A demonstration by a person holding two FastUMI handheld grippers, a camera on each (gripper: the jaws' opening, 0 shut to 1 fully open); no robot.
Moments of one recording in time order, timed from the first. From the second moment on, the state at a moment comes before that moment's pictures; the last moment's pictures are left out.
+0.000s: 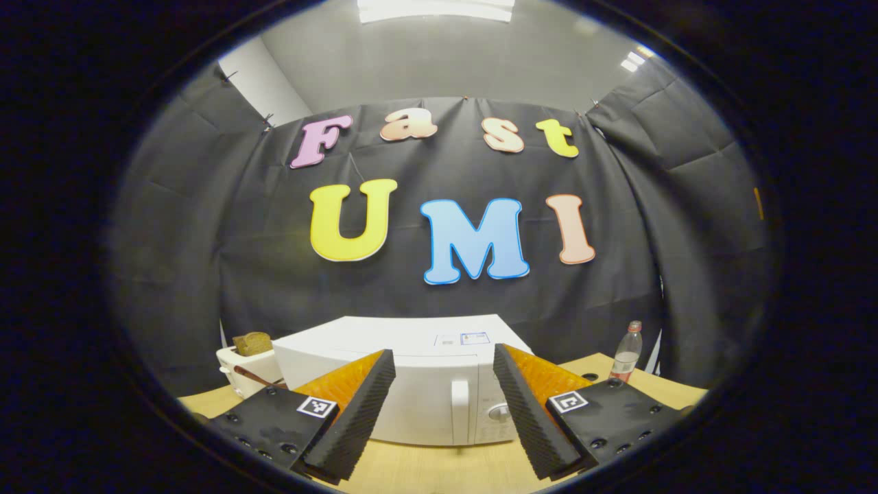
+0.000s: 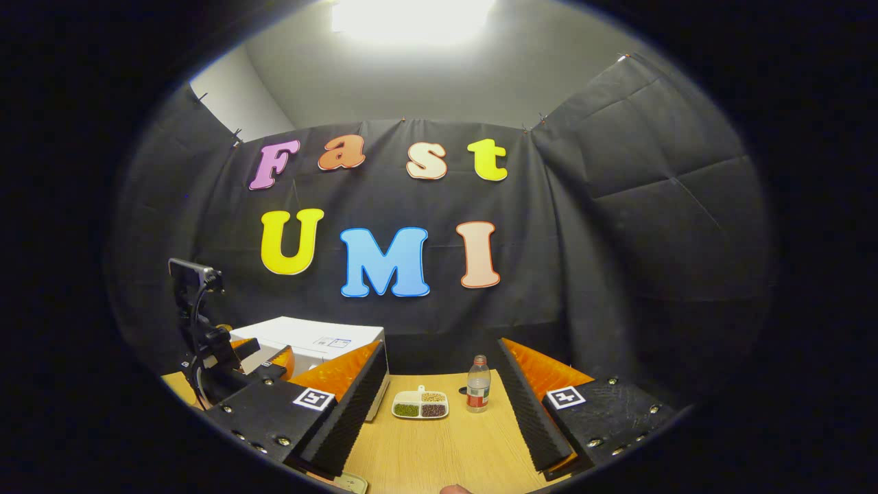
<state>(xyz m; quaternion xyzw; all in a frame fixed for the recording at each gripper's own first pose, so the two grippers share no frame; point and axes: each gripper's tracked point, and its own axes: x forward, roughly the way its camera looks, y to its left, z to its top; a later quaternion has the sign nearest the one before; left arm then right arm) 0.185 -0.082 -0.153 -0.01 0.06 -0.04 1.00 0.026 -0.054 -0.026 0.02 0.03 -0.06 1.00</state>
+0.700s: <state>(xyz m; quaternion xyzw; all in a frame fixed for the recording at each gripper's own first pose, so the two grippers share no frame) 0.245 -0.114 -0.284 0.01 0.15 -0.09 0.98 0.028 -0.038 -0.027 -0.03 0.05 -0.09 0.99</state>
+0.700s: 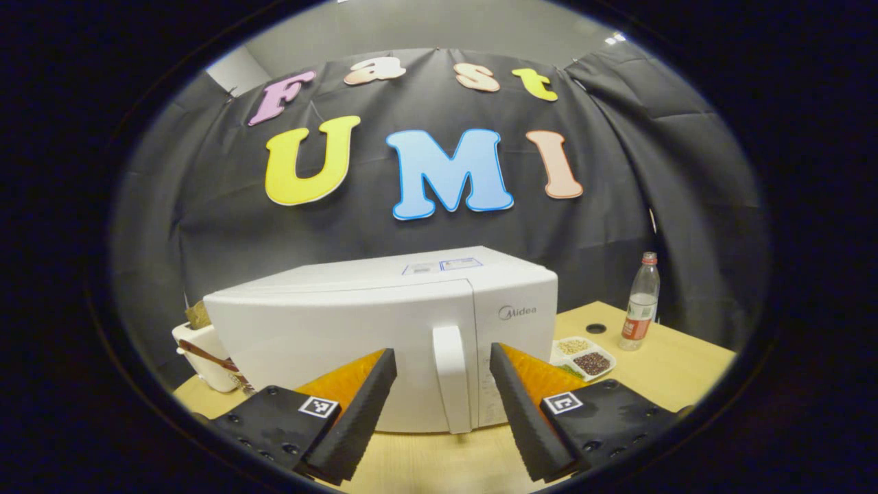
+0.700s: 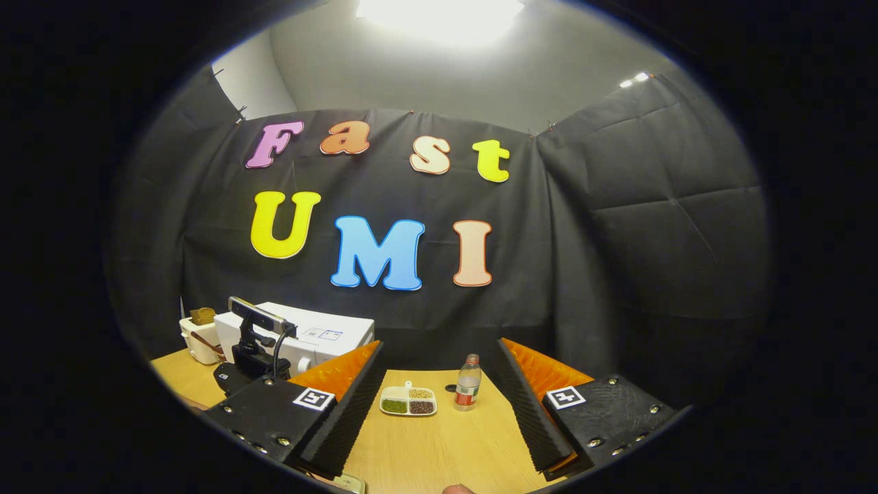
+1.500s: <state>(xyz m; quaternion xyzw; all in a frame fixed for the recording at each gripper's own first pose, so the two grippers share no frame) 0.248 -0.127 -0.324 0.02 0.21 -0.12 0.97 0.018 -0.040 -0.053 -0.01 0.07 -0.10 0.99</state>
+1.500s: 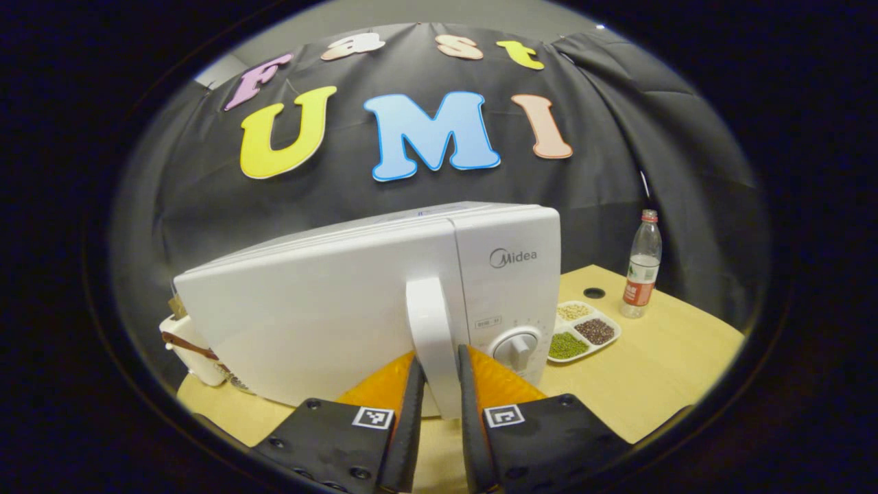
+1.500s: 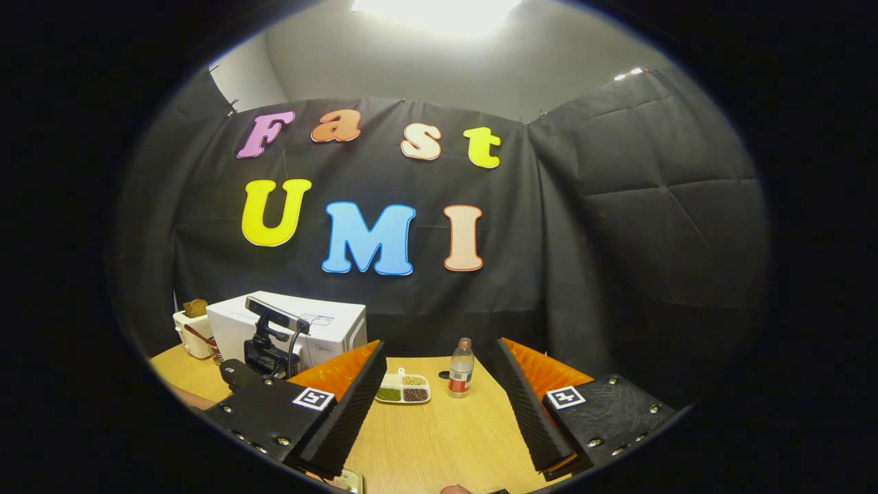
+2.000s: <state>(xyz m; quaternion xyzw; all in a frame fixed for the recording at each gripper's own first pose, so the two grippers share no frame) 0.215 -0.114 -0.318 -0.02 0.24 -0.08 0.97 0.013 -0.048 -0.053 -0.03 0.06 -0.08 0.99</state>
